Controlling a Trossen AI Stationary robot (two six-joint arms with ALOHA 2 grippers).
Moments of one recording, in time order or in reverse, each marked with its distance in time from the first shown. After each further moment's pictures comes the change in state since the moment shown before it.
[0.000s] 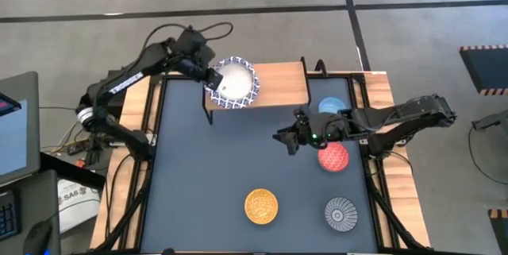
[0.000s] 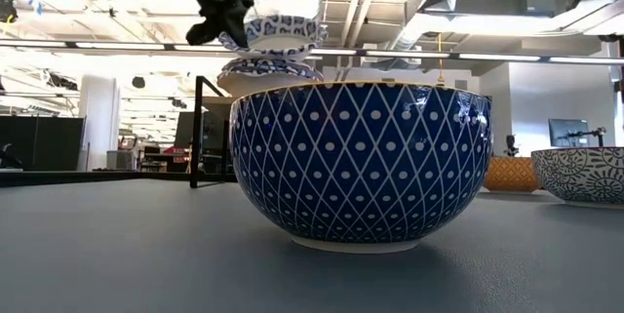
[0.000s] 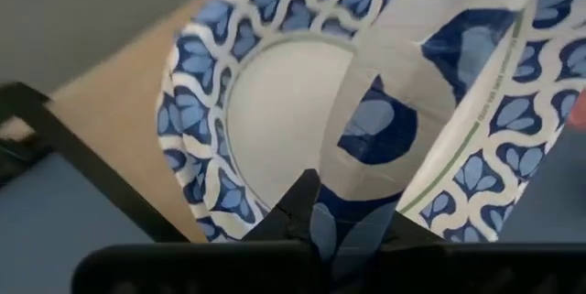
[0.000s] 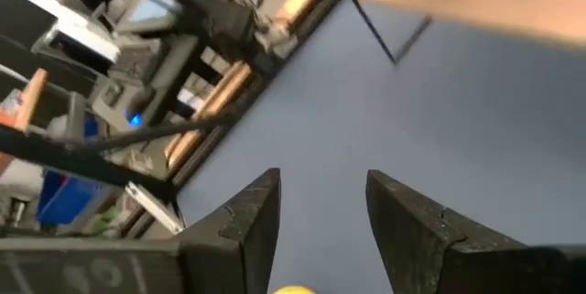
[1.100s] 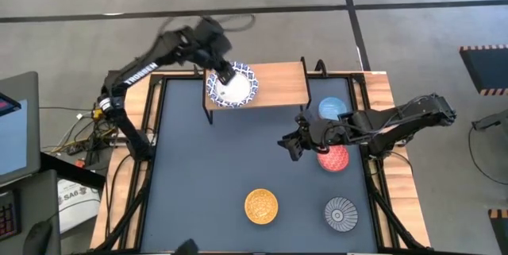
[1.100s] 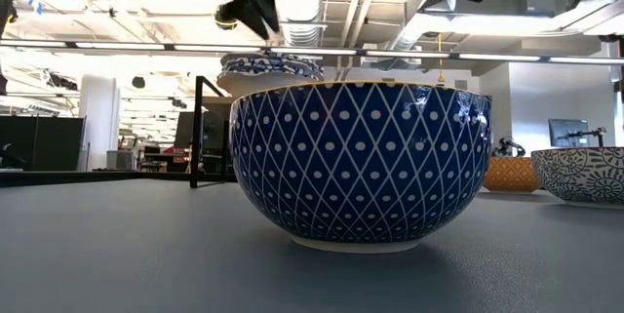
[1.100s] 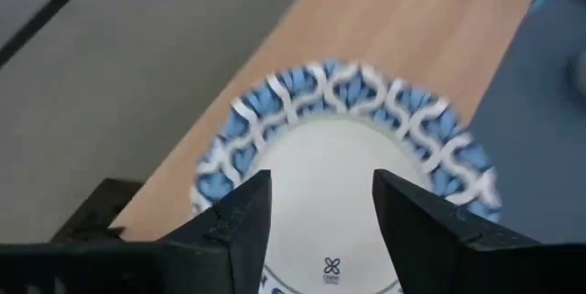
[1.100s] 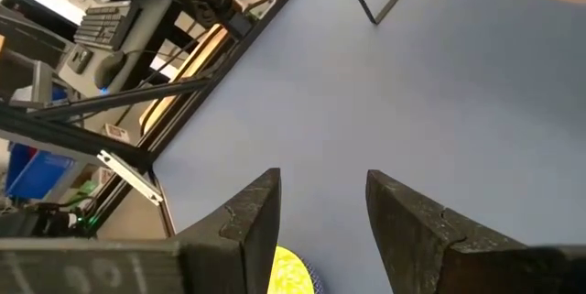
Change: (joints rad) left arm -0.127 0.219 0.375 -0.130 -0.248 0.211; right arm 0.037 -0.003 0.000 -0.107 -0.004 0.020
